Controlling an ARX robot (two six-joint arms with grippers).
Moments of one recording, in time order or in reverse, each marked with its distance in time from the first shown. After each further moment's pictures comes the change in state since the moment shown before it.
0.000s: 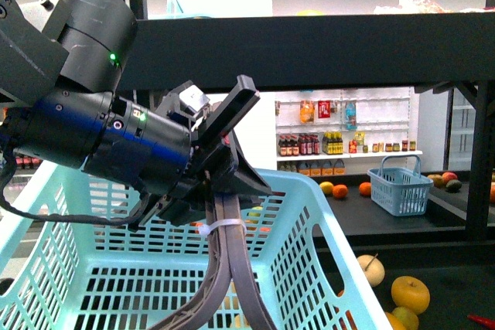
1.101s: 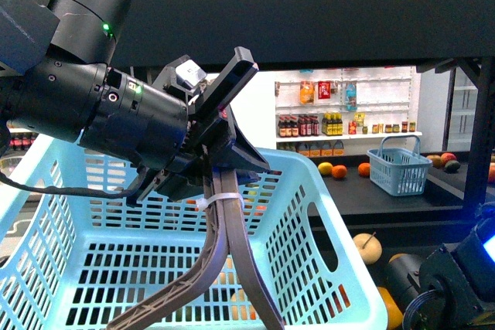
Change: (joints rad) left arm 0.000 0.001 0.003 0.000 -0.001 0.000; right arm 0.276 1.134 1.072 -0.452 0.241 0.964
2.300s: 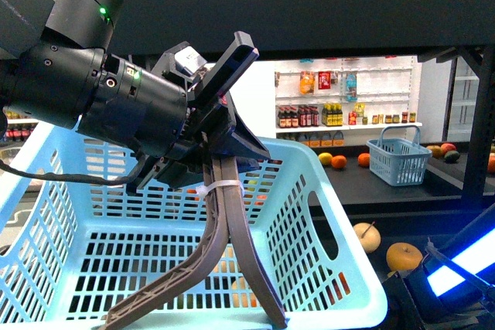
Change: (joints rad) left arm 0.000 0.000 0.000 0.000 0.000 0.000; right arm 0.041 0.264 0.285 -0.042 0.016 0.123
